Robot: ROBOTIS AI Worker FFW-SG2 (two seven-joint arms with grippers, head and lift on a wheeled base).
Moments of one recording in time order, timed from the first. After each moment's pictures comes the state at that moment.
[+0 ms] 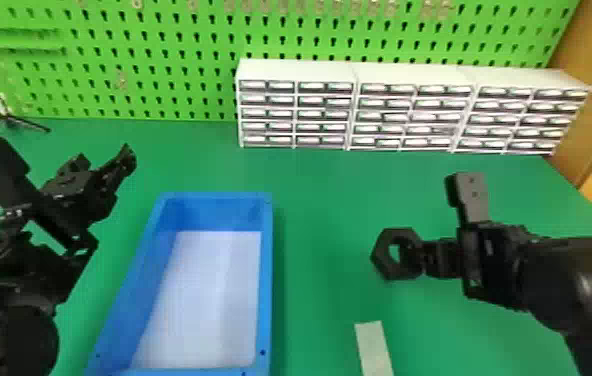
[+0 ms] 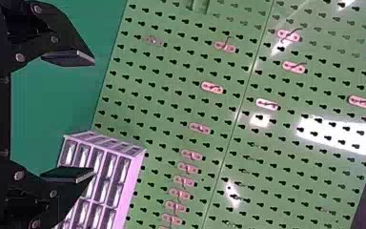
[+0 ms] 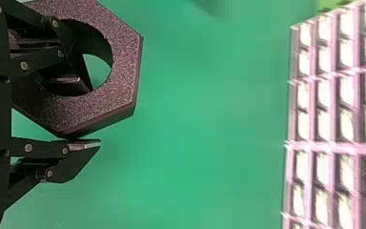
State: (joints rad) left arm 0.00 0.10 0.15 -1.87 0.41 0.30 -0.07; right arm -0.18 -0.26 0.04 -1.89 -0.35 1.25 0.03
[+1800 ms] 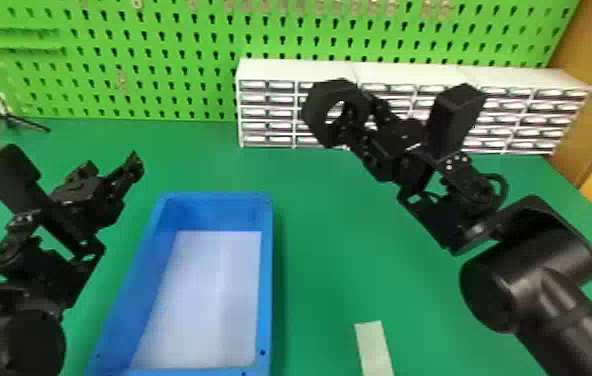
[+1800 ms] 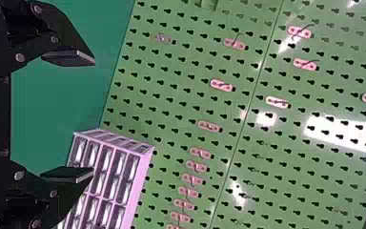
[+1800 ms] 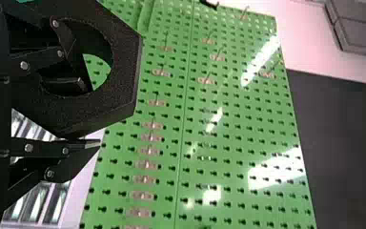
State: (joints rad) left arm 0.00 0.10 0.14 -1.85 0.41 0.29 -0.07; right arm -0.33 -0.41 0.44 -1.74 -0.39 0.06 0.04
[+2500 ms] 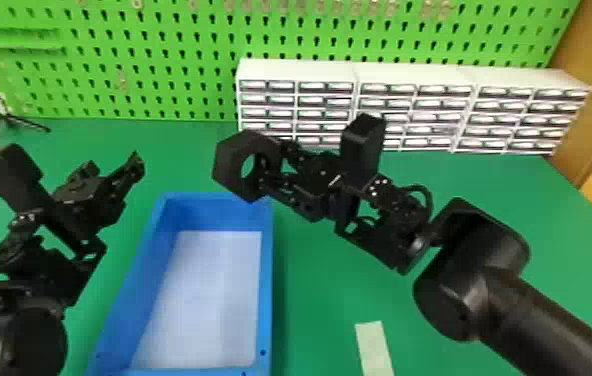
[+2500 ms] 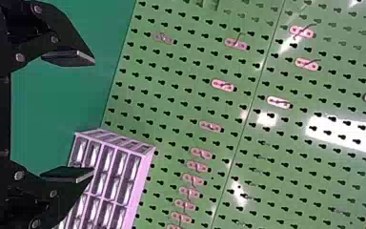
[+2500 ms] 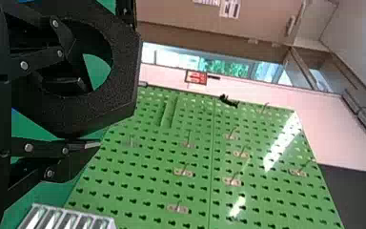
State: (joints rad) left arm 0.00 0.10 0.14 -1.84 0.41 0.29 -0.07; right arm -0.51 -0.47 0.80 -1.68 -0.53 0.05 0.10
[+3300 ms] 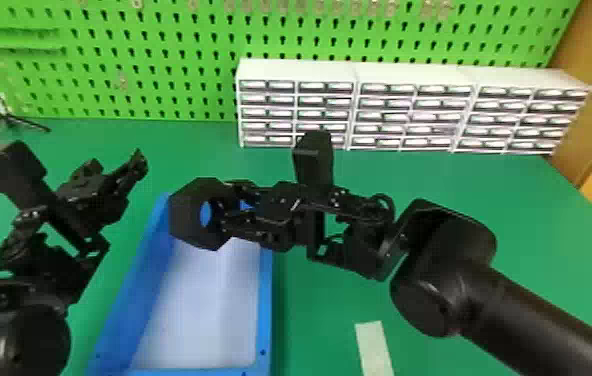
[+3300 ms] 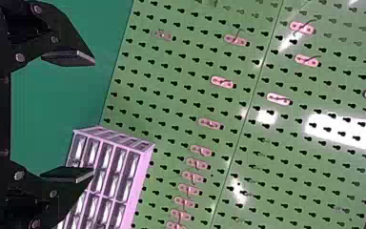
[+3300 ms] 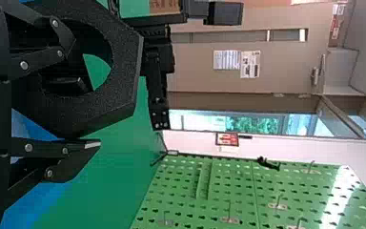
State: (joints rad) left arm -0.01 0.10 0.13 -1.84 0.41 0.29 -0.07; right arm -0.60 -0.45 0.94 -1.65 -0.68 0.19 0.25
